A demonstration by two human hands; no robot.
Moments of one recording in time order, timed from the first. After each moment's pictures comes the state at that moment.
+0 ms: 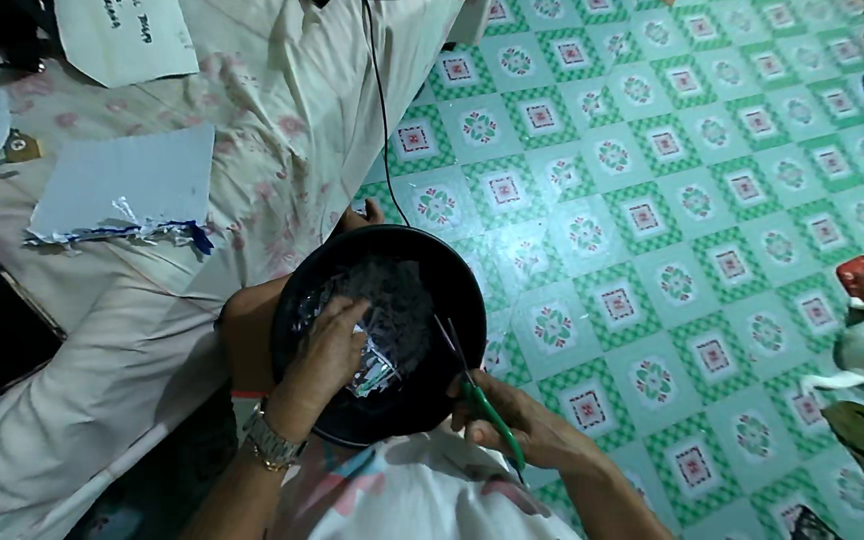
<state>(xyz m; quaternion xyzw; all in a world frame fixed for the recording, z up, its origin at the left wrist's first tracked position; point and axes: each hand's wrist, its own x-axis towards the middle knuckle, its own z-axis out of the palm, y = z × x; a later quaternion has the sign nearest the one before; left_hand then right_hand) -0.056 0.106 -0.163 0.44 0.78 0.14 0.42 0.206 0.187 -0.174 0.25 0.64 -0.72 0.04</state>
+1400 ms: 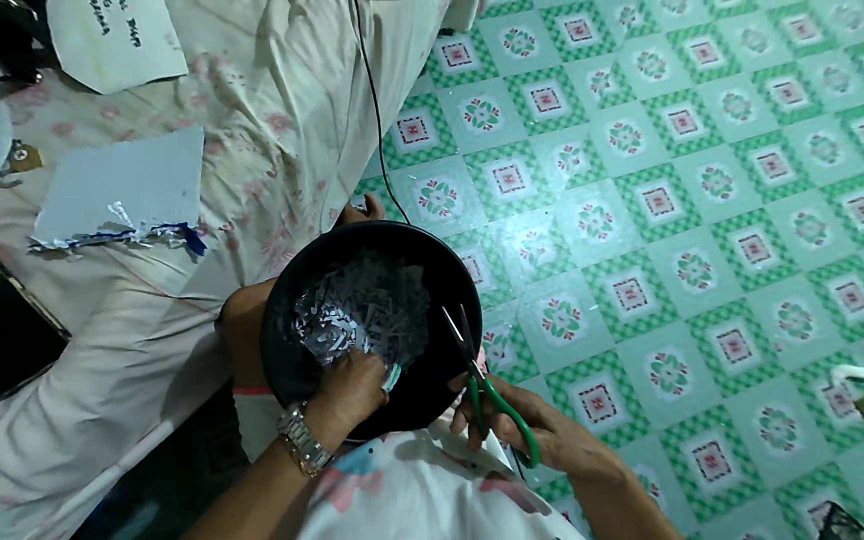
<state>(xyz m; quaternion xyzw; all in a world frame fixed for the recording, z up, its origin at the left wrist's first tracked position) -0.017 0.118 -0.164 0.48 0.67 -0.17 0.54 0.227 0.190 -0.182 0.20 0.58 -0.79 -0.01</state>
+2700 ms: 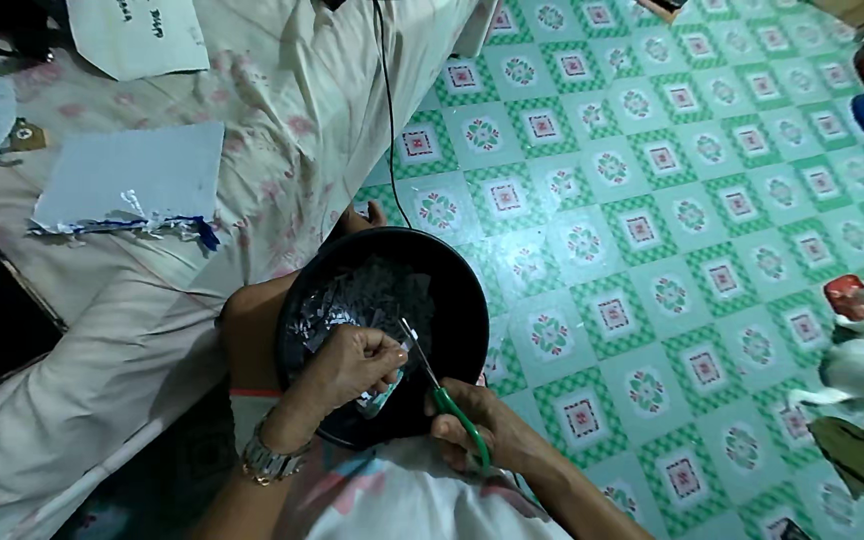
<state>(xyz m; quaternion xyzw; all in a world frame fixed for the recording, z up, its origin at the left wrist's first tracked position) -0.046 0.094 -0.146 0.27 0.65 0.38 0.60 0.172 0.169 -0.171 0.29 0.59 -0.76 0.02</state>
